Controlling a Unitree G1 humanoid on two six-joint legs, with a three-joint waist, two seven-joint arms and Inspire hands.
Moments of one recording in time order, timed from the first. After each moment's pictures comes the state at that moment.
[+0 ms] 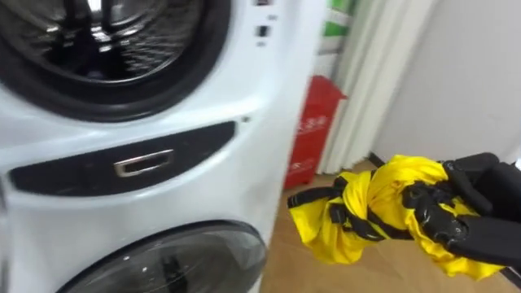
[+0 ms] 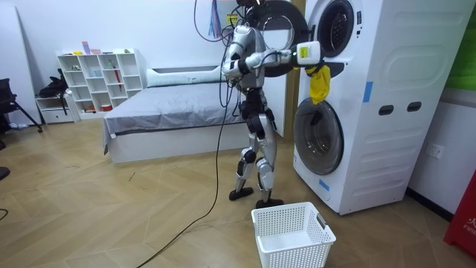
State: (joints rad) left arm 0.15 0.28 0.06 1.13 -0.15 0.05 0.00; right arm 0.34 -0.46 -0.40 -0.35 0.44 0.14 0.53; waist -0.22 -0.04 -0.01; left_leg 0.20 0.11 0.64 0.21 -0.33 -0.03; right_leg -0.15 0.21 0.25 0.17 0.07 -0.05
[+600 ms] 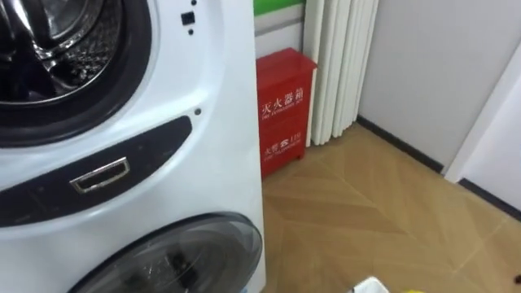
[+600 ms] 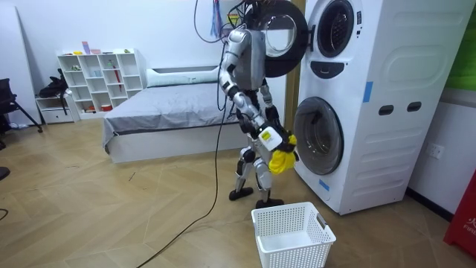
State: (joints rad) left arm 0.09 0.27 -0.10 1.13 -0.29 0.05 -0.01; right arm 0.23 -0.36 -0.19 0.45 0.23 0.09 0.18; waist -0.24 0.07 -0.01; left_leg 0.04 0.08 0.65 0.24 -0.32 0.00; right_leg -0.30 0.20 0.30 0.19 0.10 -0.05
